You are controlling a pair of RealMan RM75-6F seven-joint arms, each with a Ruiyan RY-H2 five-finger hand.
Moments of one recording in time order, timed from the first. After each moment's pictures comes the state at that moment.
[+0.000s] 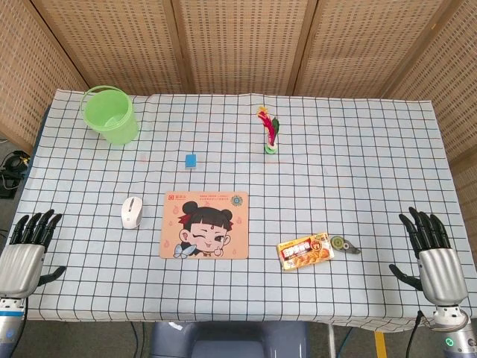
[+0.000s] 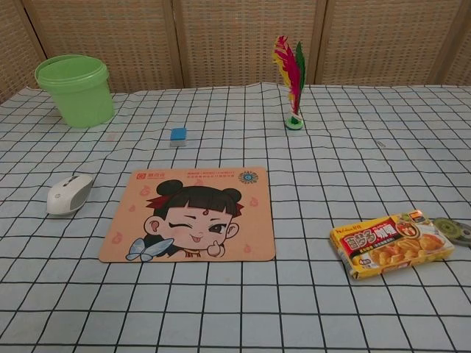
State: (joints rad) left arm -0.09 -1.17 -0.01 -1.67 1.50 1.46 0.28; right arm 0.07 -1.22 0.06 -1.48 -1.64 1.62 0.06
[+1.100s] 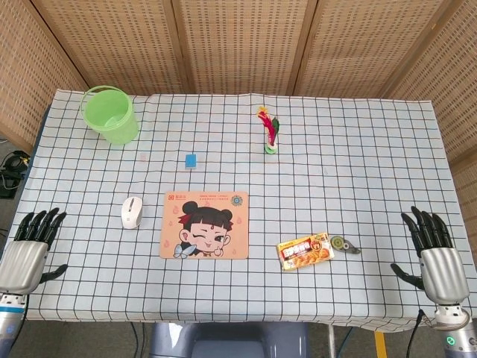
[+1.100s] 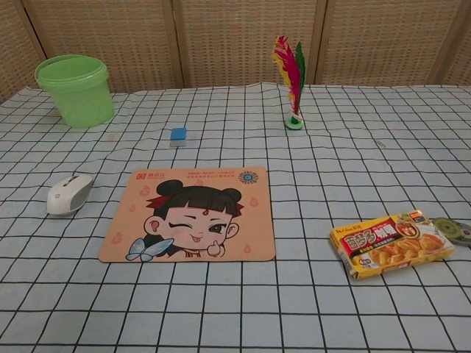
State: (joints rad) left arm -0.12 -1.17 -0.01 -1.63 1.52 1.43 0.23; right arm 0.07 -1.22 0.06 -1.47 -1.62 1.61 0.07
